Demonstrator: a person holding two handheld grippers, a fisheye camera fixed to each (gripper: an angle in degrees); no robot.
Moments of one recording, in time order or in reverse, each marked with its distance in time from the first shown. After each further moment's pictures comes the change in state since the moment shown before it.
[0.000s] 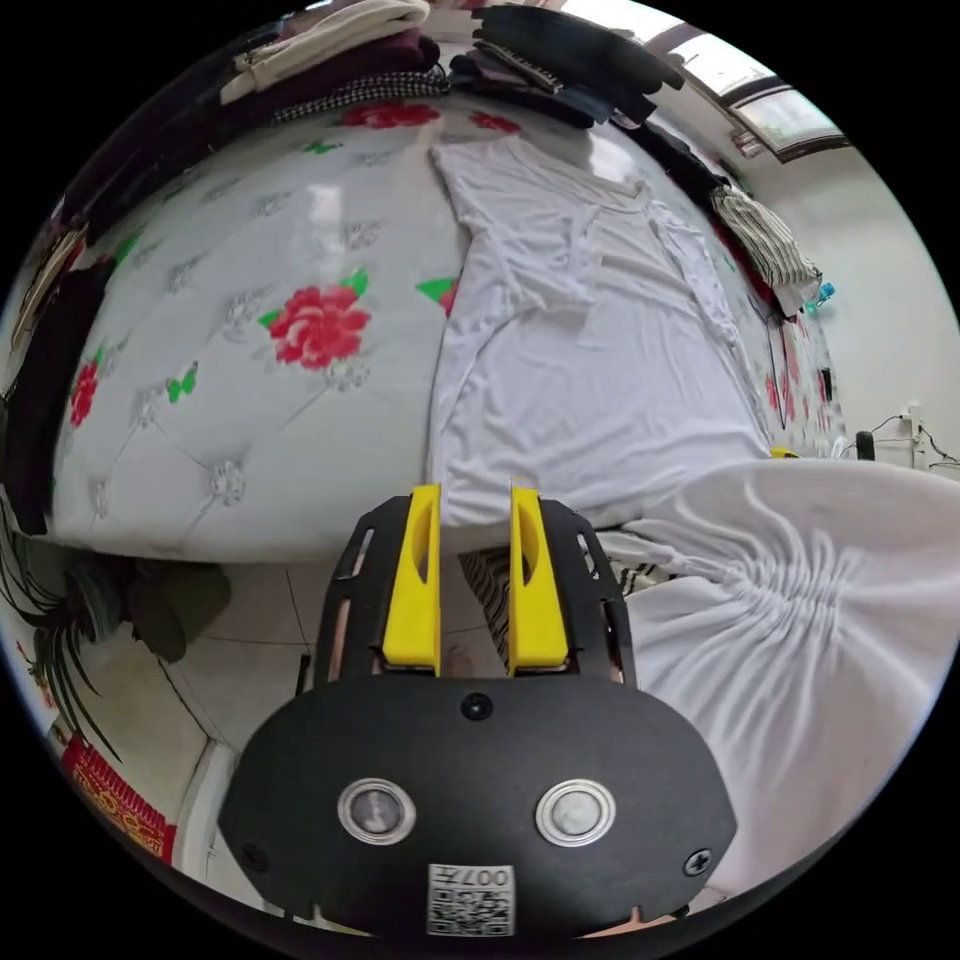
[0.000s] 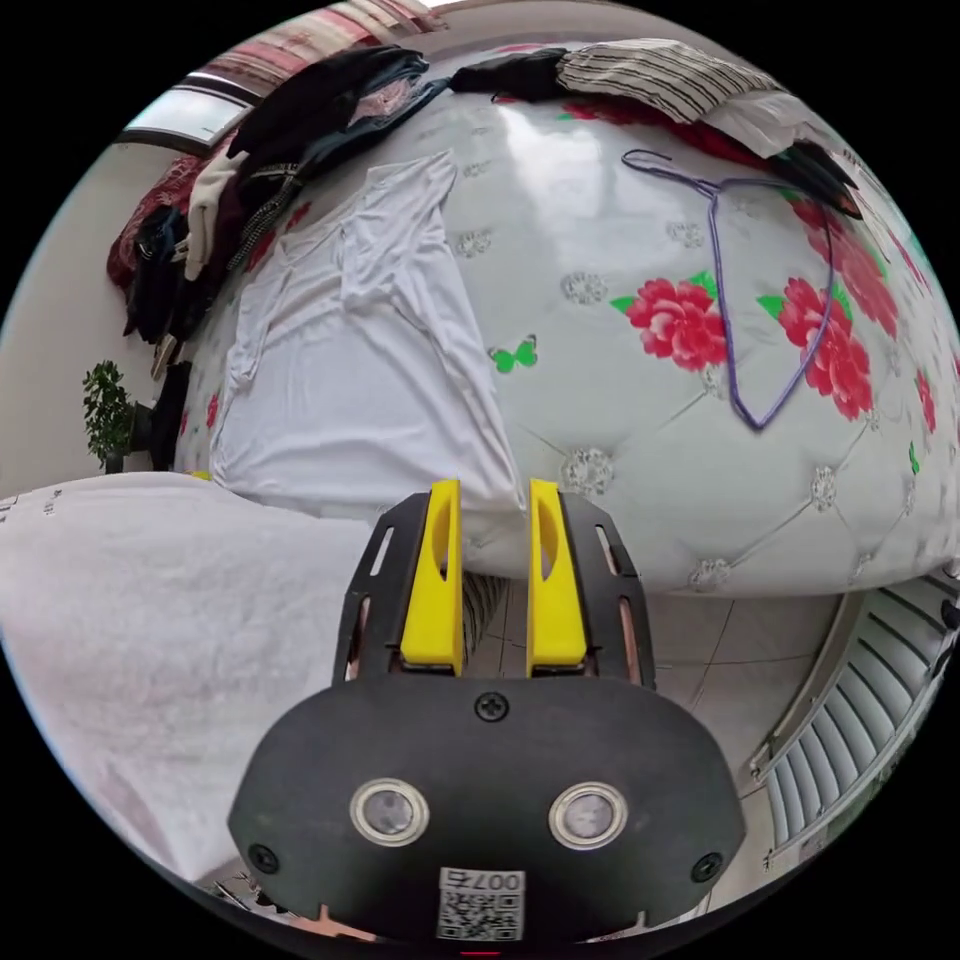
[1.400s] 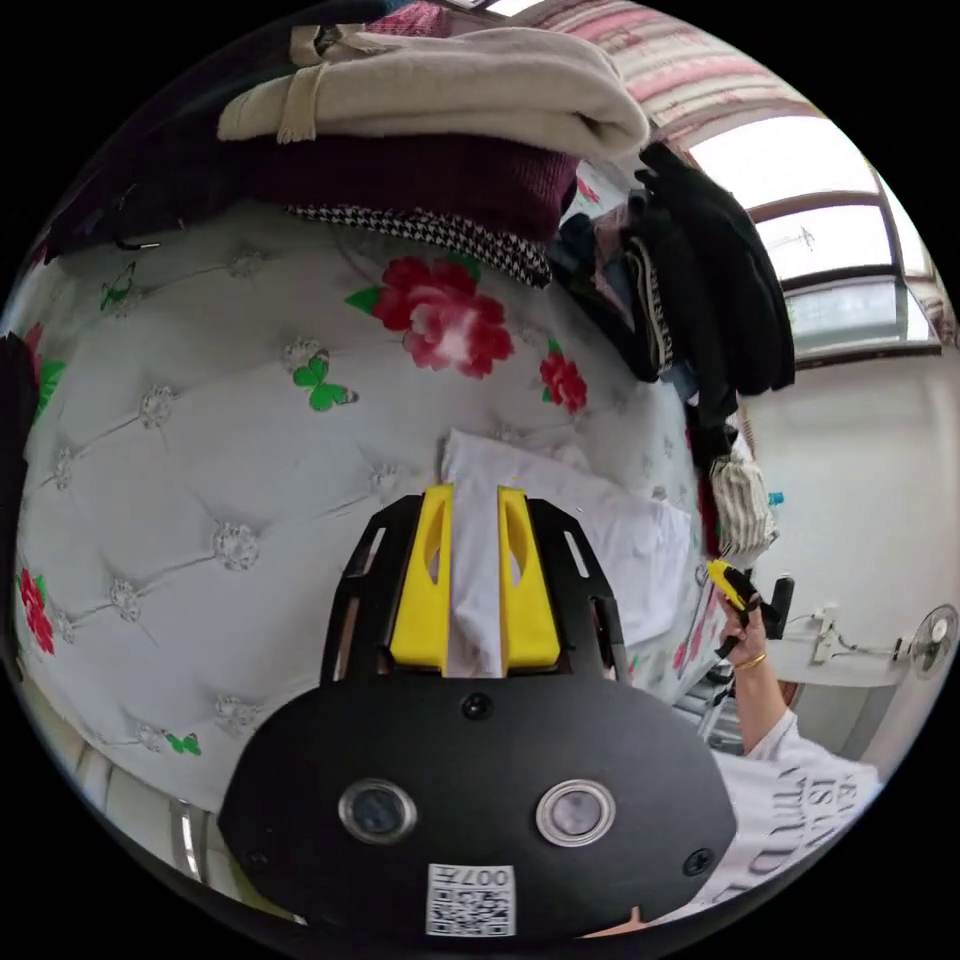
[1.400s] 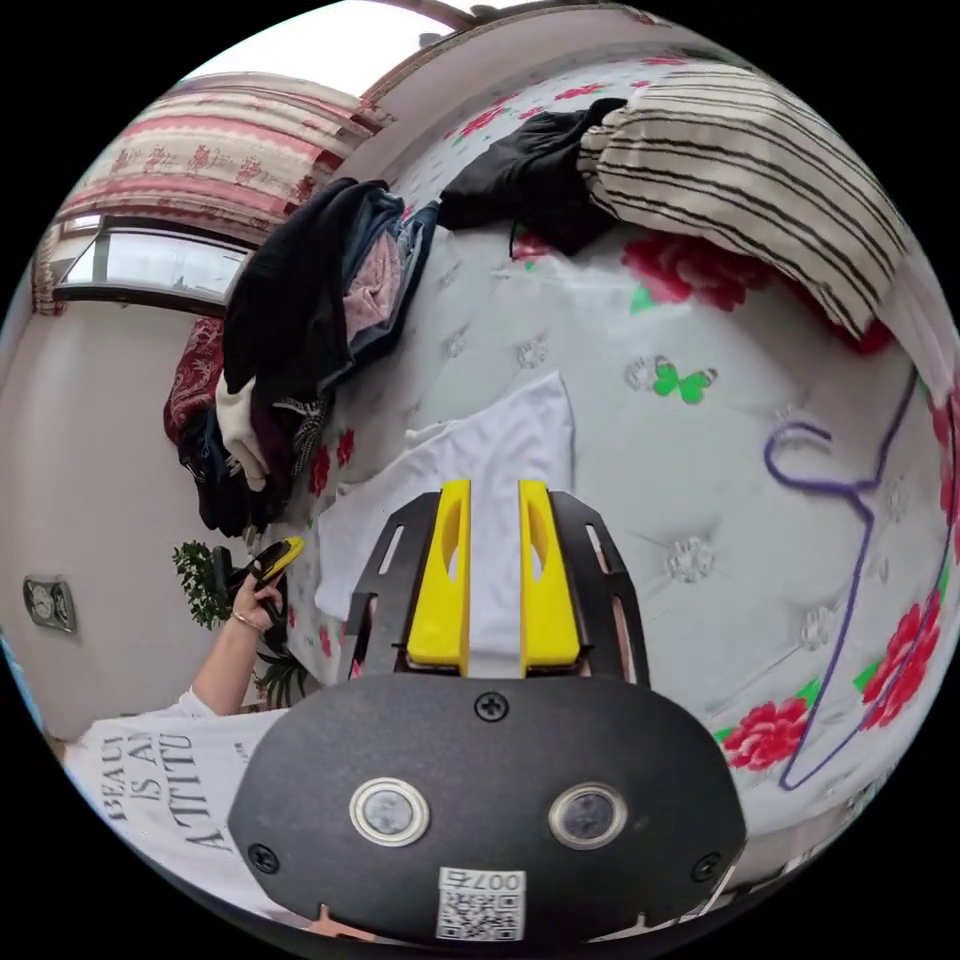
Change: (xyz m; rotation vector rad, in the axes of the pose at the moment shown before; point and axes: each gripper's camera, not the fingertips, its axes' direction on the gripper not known) left arm -0.131 -0.261 -0.143 0.254 0.254 -0.274; right arm 0.042 -0.281 -0.083 0.231 -0.310 0.169
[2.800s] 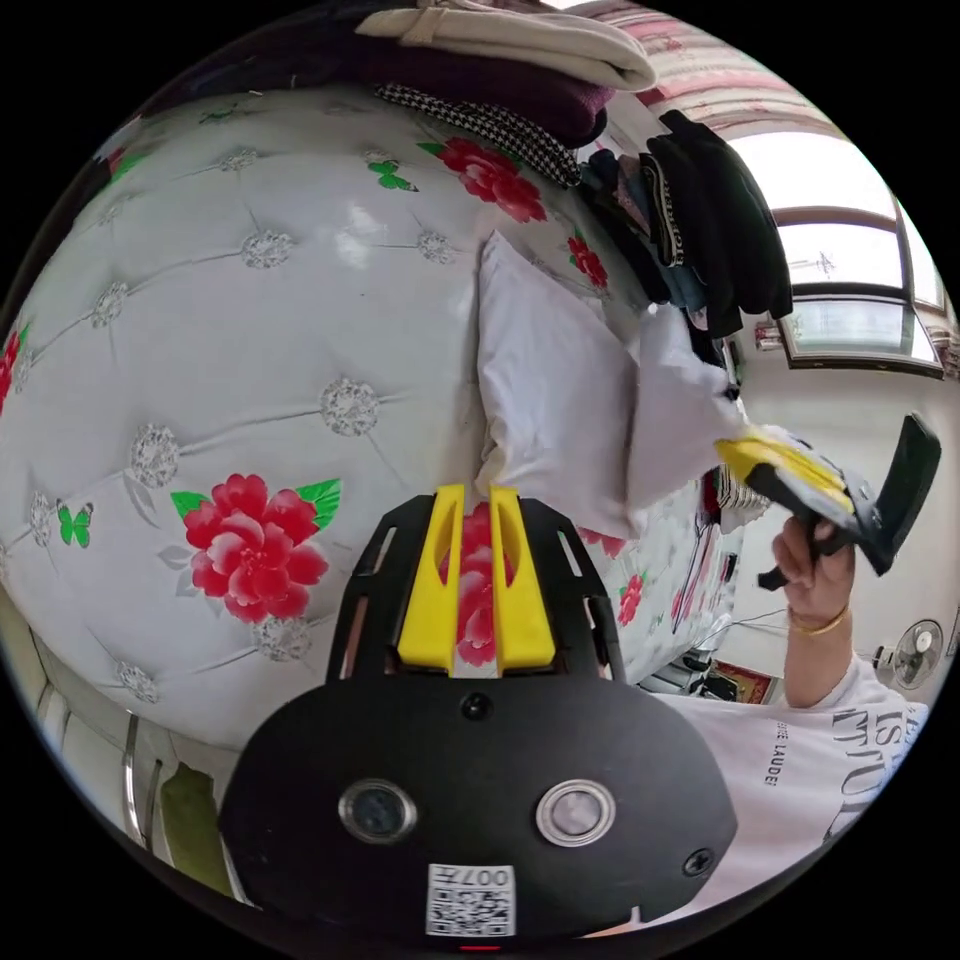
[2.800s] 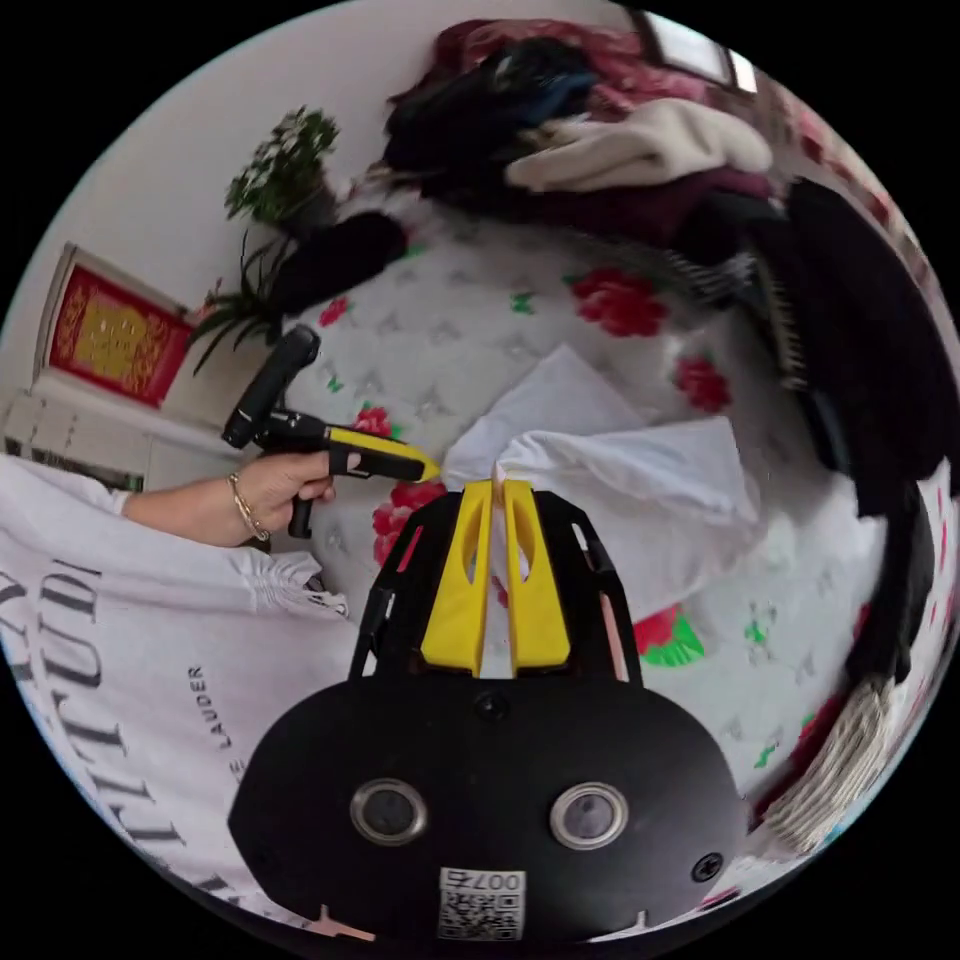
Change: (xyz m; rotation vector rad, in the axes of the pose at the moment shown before) left arm -0.050 0.096 -0.022 -0.053 0.060 -0.105; right arm -0.350 0.128 0.186 -0.501 0.189 -1.086
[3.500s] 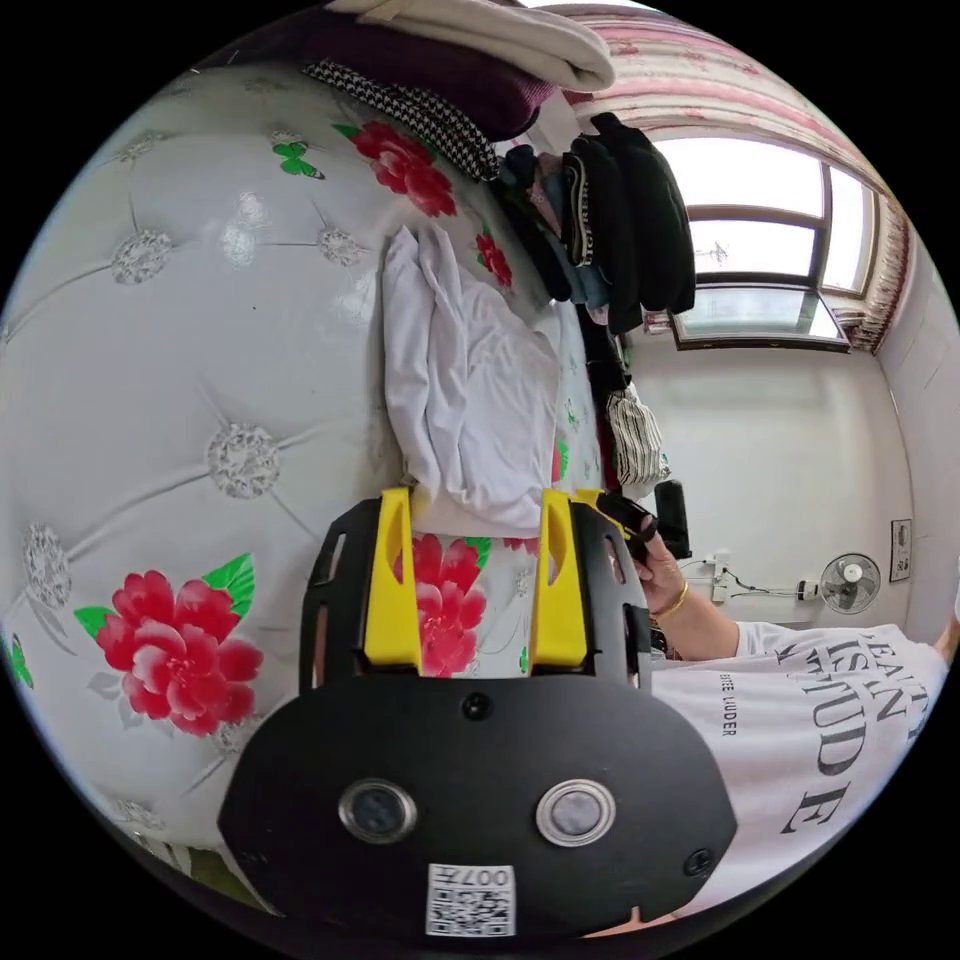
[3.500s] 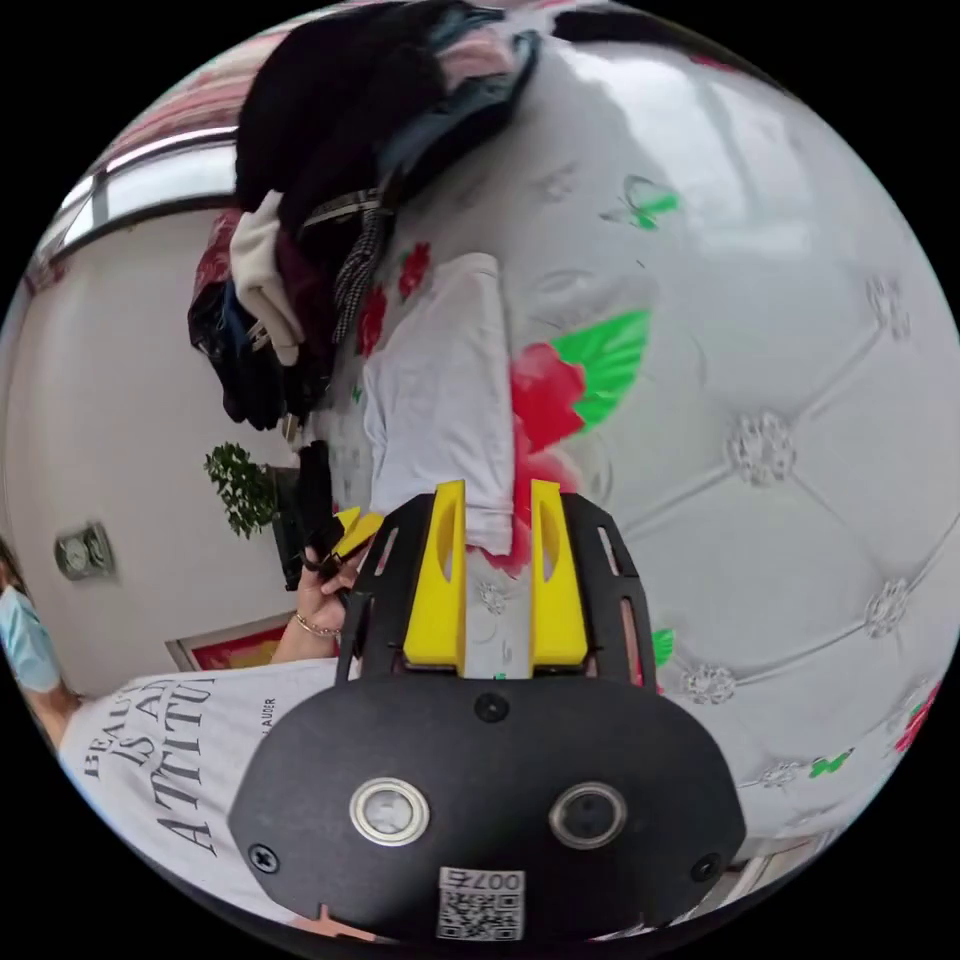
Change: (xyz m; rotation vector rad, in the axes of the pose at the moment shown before) left arm -0.035 -0.048 0.002 -0.027 0.343 0.123; right arm 0.159 0.200 0.030 0.289 -0.503 0.936
